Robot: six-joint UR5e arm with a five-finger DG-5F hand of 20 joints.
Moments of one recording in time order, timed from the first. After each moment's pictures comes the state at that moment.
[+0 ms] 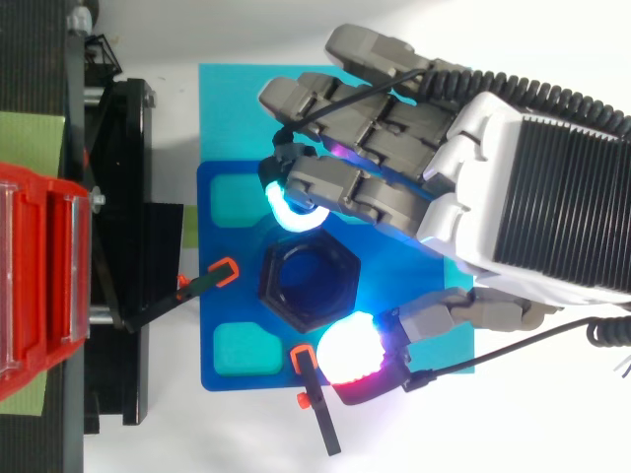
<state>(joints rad) 0.26 -2.10 -1.39 -2.71 -1.17 -1.43</state>
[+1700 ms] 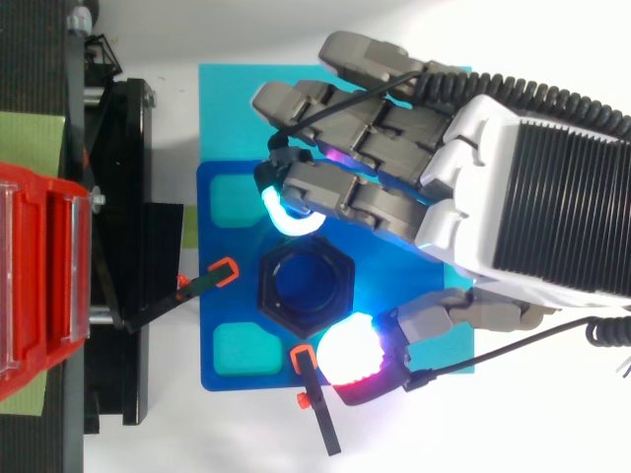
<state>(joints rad) 0.25 -2.10 -1.39 -2.69 -1.21 -1.45</state>
